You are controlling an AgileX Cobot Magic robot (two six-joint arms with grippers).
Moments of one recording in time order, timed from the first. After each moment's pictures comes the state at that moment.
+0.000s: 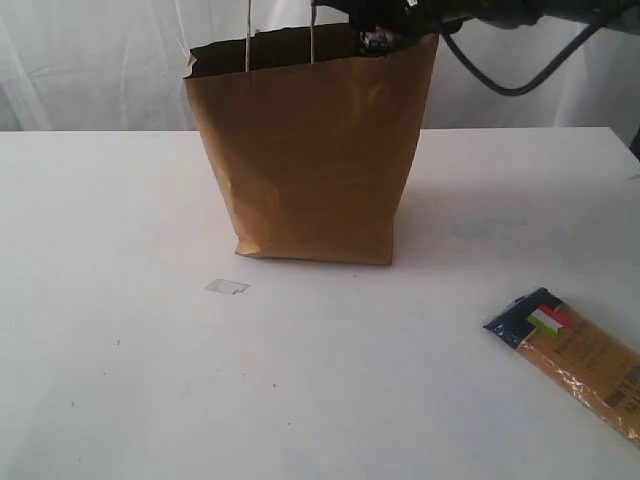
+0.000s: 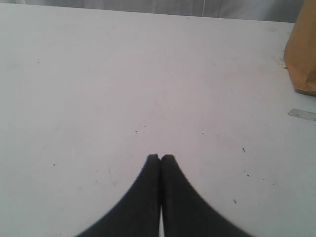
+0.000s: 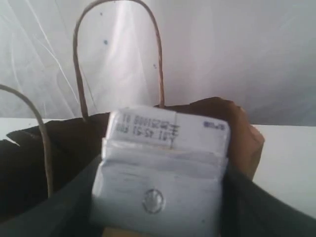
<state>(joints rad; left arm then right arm) 0.07 0.00 0.02 -0.21 0.37 0.13 0.56 1.74 -1.58 -0.79 0.48 0.99</state>
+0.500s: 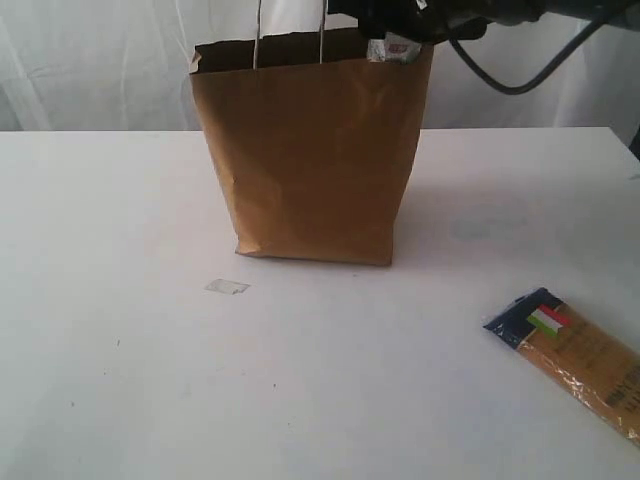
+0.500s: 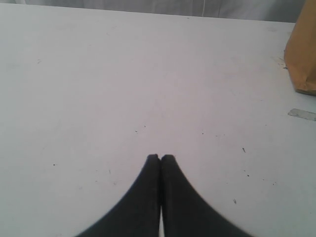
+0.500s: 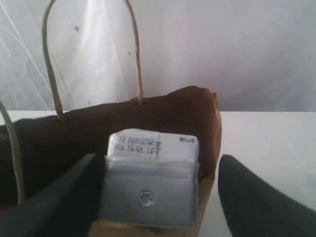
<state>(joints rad) 0.07 0.00 0.02 -0.21 0.37 0.13 0.56 1.74 -1.59 -0.80 0.58 0.99</state>
